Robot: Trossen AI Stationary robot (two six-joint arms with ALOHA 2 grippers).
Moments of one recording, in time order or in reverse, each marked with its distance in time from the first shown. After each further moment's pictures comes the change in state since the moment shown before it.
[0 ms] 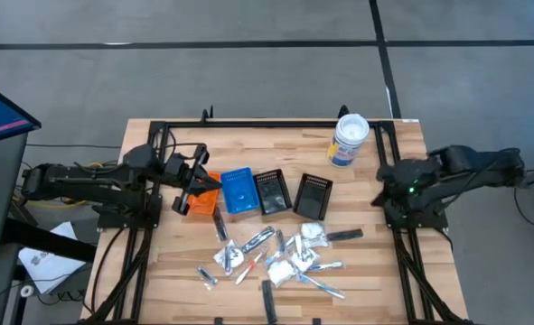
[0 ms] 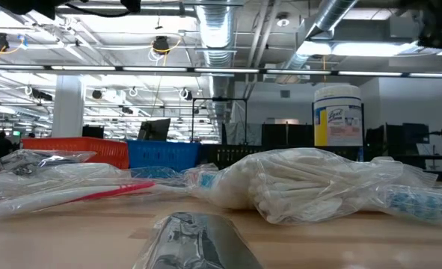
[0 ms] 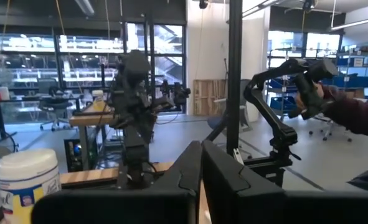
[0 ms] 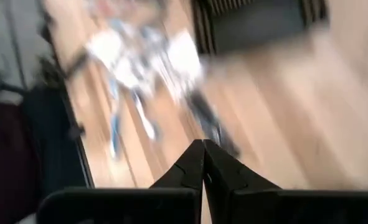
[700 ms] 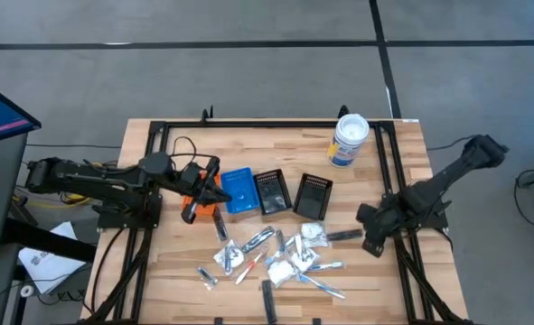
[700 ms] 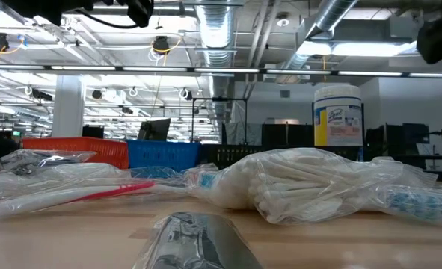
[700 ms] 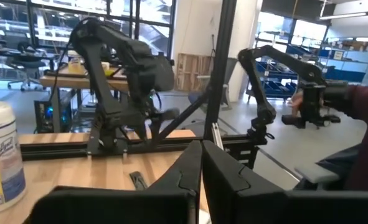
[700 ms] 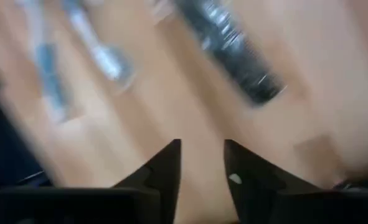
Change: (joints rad) left arm -0.067 0.116 -0.001 -0.002 -0.001 -0.071; right arm 0.392 0.327 -0.253 0.275 0.026 0.385
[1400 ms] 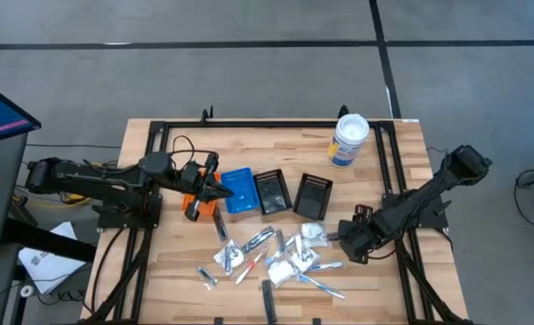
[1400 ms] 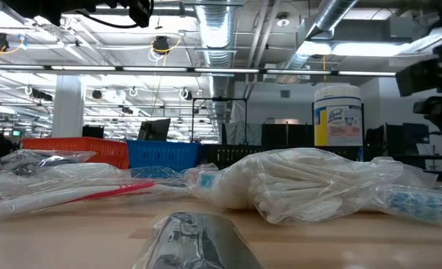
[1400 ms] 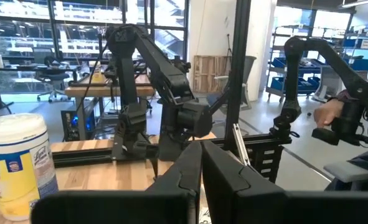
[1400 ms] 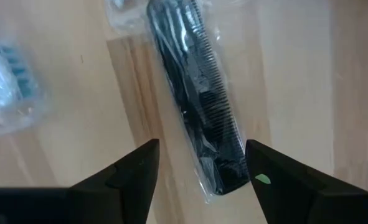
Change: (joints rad) left arm 0.004 0.000 0.000 0.002 -0.058 0.082; right arm 0.015 0.405 0.001 0.170 0.190 -0.352
